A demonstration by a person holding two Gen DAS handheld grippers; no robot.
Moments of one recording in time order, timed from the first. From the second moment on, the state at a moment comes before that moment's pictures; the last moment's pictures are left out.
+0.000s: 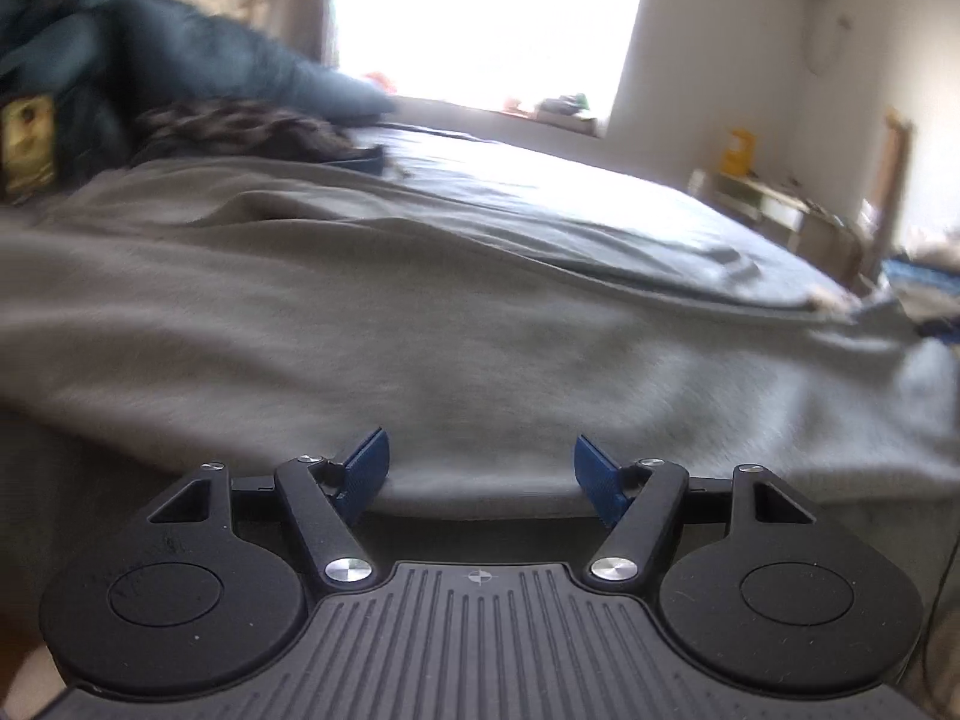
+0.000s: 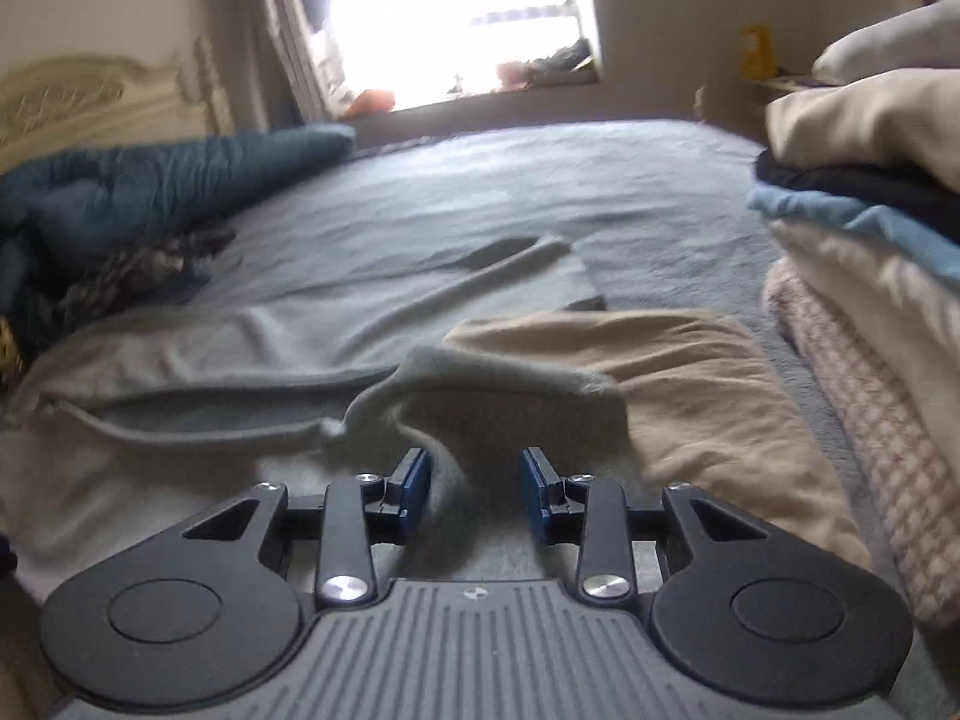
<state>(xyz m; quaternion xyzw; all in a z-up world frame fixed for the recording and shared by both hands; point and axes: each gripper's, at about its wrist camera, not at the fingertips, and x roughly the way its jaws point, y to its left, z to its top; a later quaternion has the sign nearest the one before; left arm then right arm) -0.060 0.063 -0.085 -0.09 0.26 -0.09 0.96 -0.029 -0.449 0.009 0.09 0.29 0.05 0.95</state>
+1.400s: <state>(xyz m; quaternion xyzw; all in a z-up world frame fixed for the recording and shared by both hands) -0.033 0.311 -0.112 -0.46 0.14 0.07 0.88 -0.079 -0.381 -0.139 0.58 0.22 0.06 0.78</state>
